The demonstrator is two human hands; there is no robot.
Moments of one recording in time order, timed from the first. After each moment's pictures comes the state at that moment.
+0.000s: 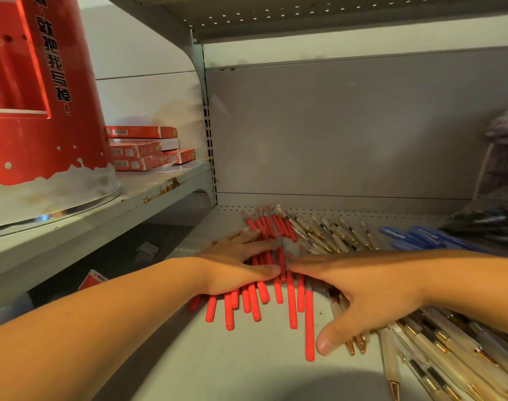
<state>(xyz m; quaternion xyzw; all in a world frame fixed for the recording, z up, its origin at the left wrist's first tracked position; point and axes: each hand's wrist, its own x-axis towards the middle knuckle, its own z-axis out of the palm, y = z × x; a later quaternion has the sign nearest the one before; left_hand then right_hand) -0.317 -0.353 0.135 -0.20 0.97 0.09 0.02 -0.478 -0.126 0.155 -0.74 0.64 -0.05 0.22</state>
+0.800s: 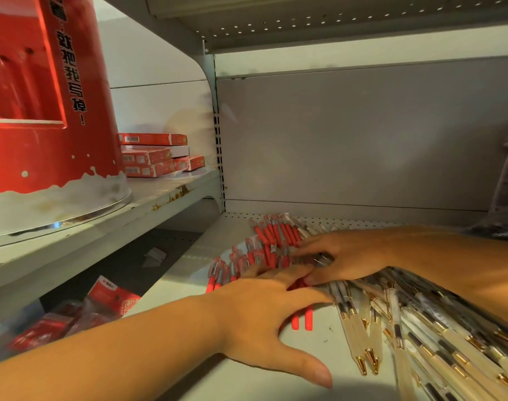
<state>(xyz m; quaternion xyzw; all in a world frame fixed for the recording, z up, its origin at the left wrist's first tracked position) -0.298 -0.297 0.137 0.01 1.00 0.06 0.01 -0.510 -0.221 0.165 -0.67 0.73 0.01 0.13</state>
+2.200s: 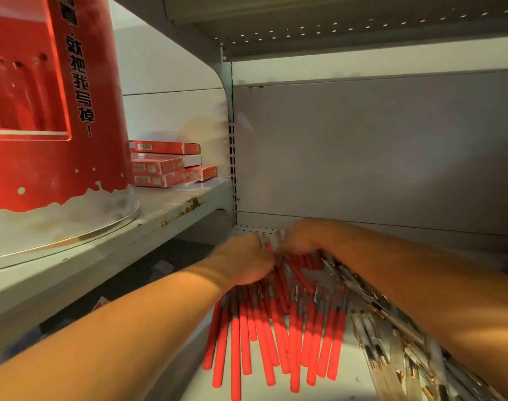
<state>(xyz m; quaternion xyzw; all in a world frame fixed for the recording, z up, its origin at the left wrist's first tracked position) -0.348 -0.380 0.162 -0.38 0.90 0.17 -0.11 -0.497 -0.346 0.180 -0.51 0.85 0.01 0.14</state>
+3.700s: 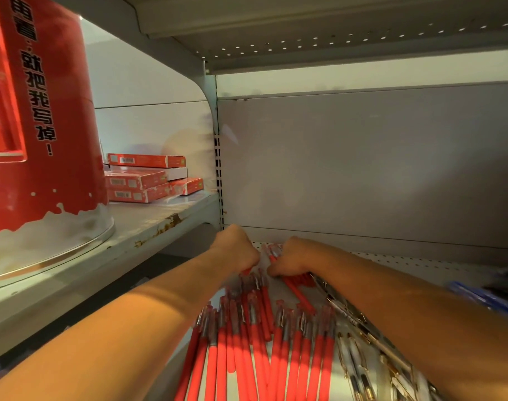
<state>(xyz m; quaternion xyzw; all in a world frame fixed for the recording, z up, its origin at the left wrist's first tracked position) -0.395 -0.416 0.173 -0.43 0.86 0.21 -0.17 -0.518 -0.347 0.165 -0.48 0.87 -0.07 0.10</state>
